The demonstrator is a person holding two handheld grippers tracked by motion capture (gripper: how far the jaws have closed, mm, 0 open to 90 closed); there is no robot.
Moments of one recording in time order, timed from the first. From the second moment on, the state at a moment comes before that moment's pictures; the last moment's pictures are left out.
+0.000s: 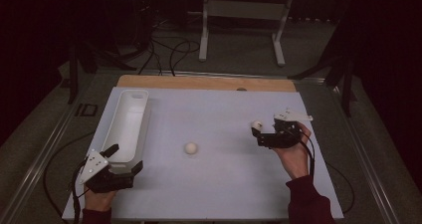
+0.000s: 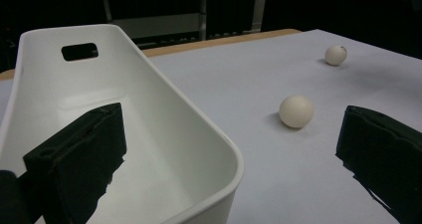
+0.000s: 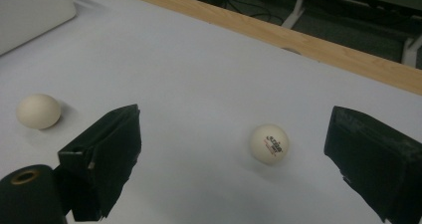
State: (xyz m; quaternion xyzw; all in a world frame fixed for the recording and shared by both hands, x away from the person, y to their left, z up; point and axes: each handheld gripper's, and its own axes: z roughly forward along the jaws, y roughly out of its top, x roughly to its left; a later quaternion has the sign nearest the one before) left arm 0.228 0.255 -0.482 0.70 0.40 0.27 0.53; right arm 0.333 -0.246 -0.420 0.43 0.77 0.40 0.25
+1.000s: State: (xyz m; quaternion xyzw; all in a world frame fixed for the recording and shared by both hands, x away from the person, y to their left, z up) left arm 0.228 0.254 -0.482 0.70 0.40 0.27 0.53; right arm 0.358 -0.240 -0.425 0.44 0.78 0.38 0.24
